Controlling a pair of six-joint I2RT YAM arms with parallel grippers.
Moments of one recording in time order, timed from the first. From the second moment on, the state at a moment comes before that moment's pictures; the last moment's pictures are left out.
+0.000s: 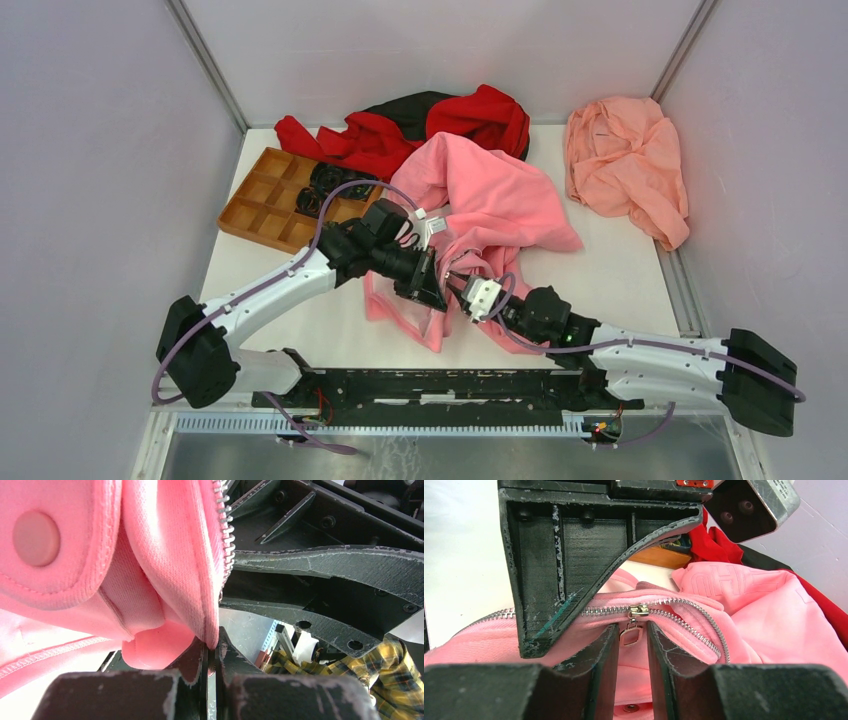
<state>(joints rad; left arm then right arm) -0.77 1.30 0.99 -0.55 0.74 -0.53 1.14 0.94 0.32 0.61 0.13 -0.44</state>
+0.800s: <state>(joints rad) -0.76 1.30 0.99 -0.55 0.74 -0.53 1.13 0.91 0.34 0.55 0.14 -0.48</state>
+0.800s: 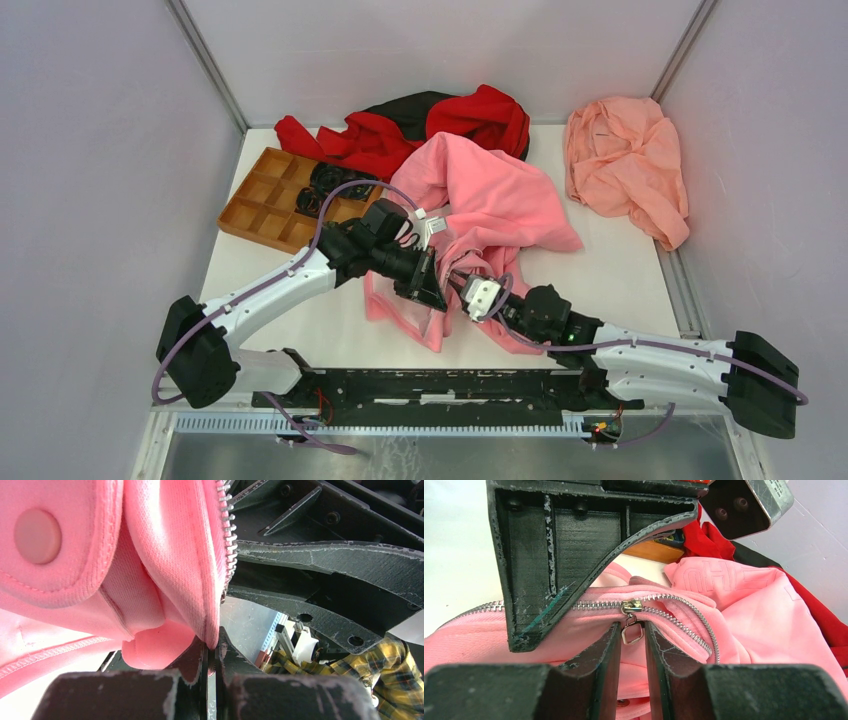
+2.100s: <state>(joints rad) -0.76 1.30 0.99 -0.55 0.74 -0.53 1.12 0.92 0.41 0.43 0.13 -0.53</state>
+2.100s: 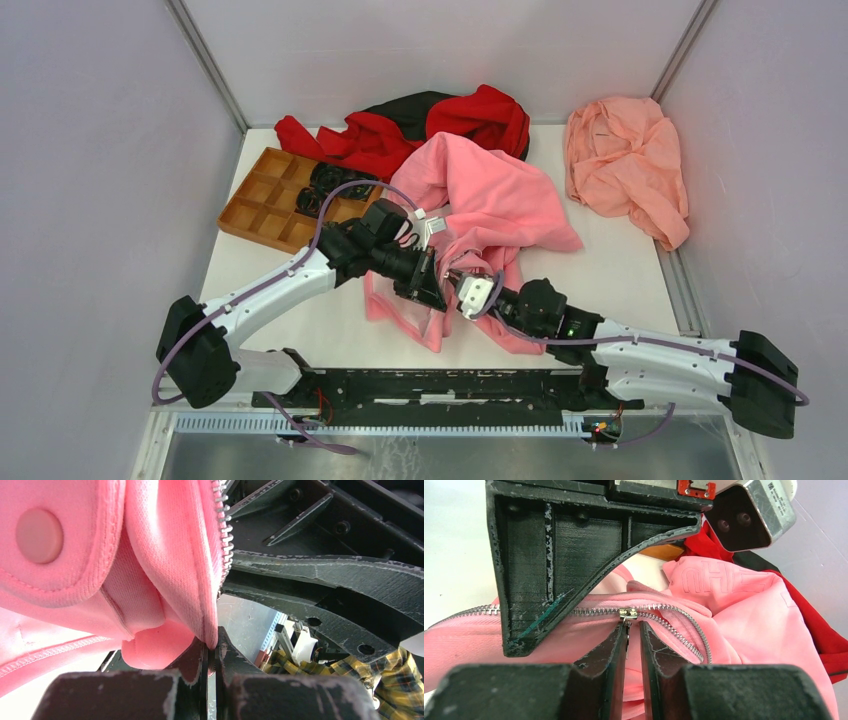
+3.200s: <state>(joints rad) -0.73 1.31 0.93 -0.46 0.72 -0.53 1.01 1.01 0.75 -0.14 0.10 -0.79</state>
